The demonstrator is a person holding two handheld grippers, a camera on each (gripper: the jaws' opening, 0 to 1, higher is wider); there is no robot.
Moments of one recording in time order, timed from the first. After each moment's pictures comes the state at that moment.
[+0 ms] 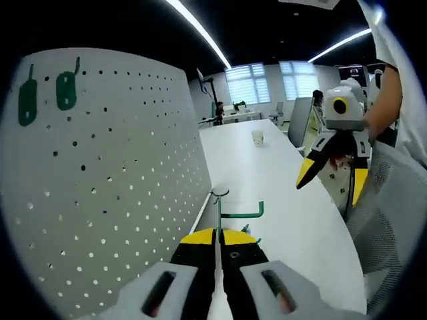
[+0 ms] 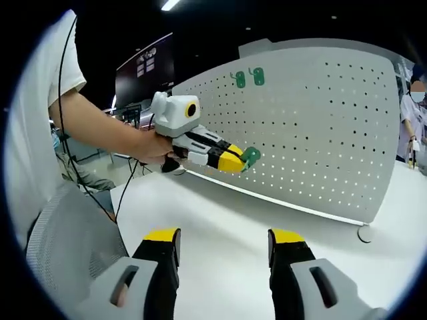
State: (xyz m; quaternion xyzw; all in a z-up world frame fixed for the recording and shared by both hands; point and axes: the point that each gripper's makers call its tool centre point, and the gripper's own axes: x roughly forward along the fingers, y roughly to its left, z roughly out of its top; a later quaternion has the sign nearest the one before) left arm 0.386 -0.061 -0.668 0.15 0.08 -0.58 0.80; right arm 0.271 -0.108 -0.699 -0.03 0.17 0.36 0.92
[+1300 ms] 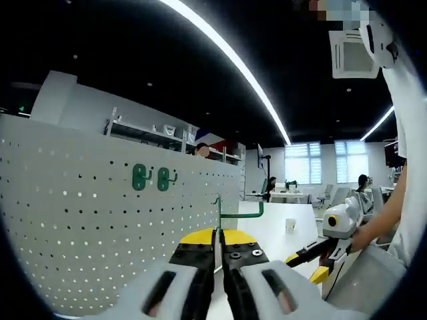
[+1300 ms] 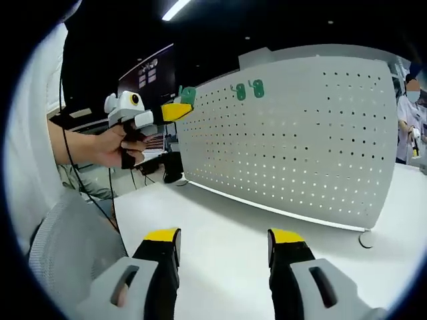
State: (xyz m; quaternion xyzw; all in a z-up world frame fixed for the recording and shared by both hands) left arm 0.342 0.015 -0.554 -0.03 -0.04 -0.46 0.89; right arm 0.272 -0.106 -0.684 -0.01 0.14 0.37 0.92
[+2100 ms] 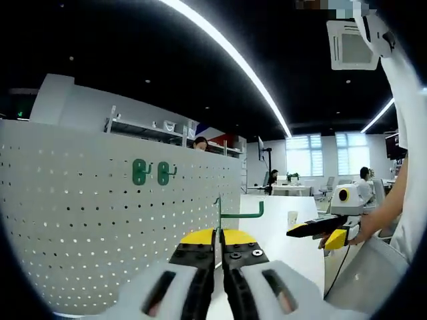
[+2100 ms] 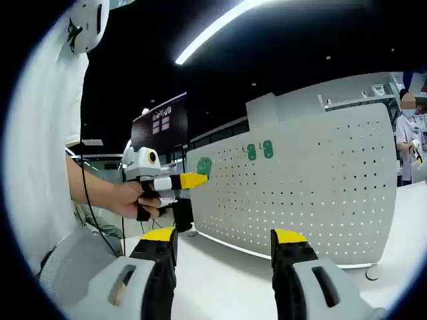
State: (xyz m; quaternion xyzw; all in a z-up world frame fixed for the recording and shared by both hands) left arm 0.343 0.020 -0.559 -0.04 -0.03 -0.45 0.89; right arm 0.265 -0.100 -0.607 0.06 -0.02 0.38 0.92
